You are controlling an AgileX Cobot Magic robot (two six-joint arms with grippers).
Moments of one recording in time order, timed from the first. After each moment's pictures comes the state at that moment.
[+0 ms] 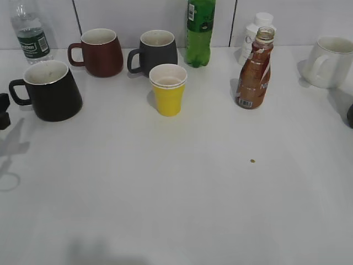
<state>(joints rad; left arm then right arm) -0.03 1.55 -0.33 0.01 -0.86 0.03 0.09 -0.01 -0.50 -0.06 1.04 0.12</state>
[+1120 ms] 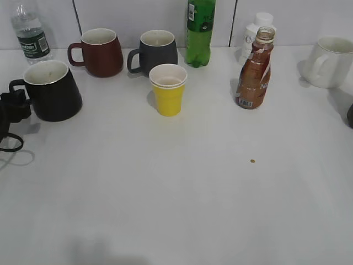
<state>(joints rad) -0.03 1.86 -0.52 -0.04 -1.00 0.03 0.09 -0.01 -0.50 -0.06 1.04 0.12</state>
